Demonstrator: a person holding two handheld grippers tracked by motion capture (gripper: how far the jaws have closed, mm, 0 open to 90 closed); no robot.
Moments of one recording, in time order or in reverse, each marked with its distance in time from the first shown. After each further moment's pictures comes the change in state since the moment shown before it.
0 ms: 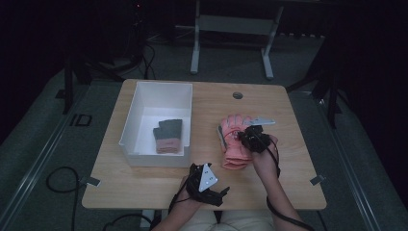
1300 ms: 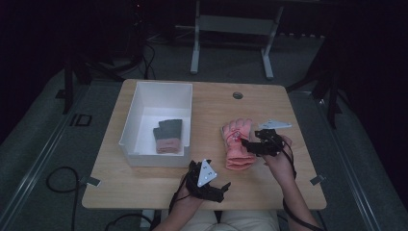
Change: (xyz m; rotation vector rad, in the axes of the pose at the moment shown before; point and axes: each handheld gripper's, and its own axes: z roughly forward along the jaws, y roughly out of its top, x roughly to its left) left arm 0.005 0.022 -0.010 -0.040 0.002 -0.071; right arm -0.032 -0.016 -0.025 -0.042 0.106 -0.056
